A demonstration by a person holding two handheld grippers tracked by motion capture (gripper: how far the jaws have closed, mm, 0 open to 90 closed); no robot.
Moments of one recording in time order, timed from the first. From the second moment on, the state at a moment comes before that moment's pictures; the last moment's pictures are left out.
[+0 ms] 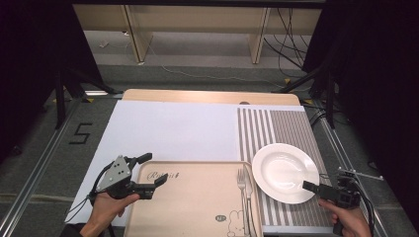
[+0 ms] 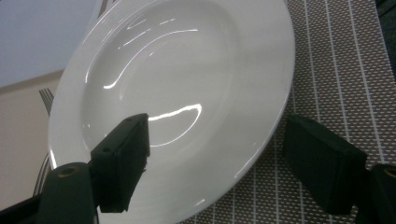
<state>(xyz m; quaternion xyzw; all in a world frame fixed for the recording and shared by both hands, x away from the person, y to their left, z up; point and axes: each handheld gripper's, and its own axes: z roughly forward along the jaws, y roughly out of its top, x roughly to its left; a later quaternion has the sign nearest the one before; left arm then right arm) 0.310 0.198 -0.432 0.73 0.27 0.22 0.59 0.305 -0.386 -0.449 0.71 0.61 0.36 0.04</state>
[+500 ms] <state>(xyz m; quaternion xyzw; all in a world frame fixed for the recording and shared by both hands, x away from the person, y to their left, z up) 0.310 0.198 -0.432 0.73 0.27 0.22 0.60 0.309 -0.384 -0.455 0.71 0.61 0.35 0.04</state>
